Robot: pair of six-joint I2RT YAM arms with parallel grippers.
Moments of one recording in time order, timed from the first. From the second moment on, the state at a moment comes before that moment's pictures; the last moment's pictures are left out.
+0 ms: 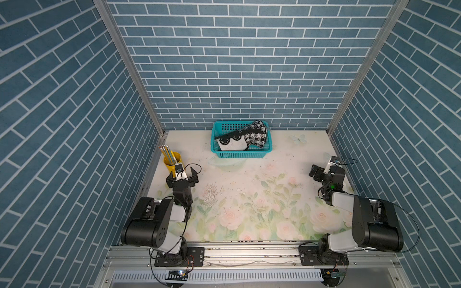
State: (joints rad) left arm -0.10 1.50 0.20 1.12 -0.39 -0.02; right arm -0.11 1.45 0.43 0.61 0.04 0.16
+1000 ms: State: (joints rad) left arm -0.08 1.51 0.21 1.16 -0.34 -0.03; right arm 0.10 1.53 0.16 1.27 0.12 -0.10
